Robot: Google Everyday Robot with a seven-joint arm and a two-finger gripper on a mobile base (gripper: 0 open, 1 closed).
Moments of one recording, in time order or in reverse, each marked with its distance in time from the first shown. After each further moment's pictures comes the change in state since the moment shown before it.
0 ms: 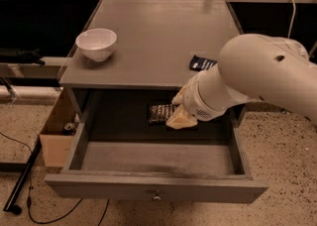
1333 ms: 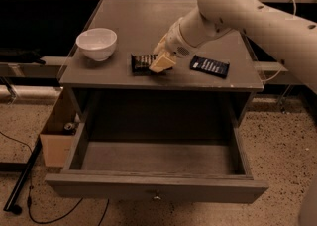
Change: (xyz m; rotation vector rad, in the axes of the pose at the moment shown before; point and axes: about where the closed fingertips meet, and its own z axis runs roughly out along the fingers) arm -0.071 -0.160 0.060 -0.033 -0.169 -0.079
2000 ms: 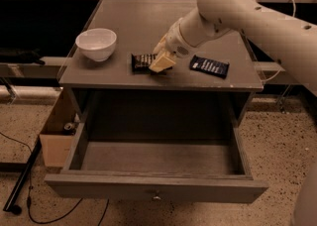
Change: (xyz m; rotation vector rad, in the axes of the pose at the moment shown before) arm 0.002 -0.006 0.006 0.000 -0.006 0.006
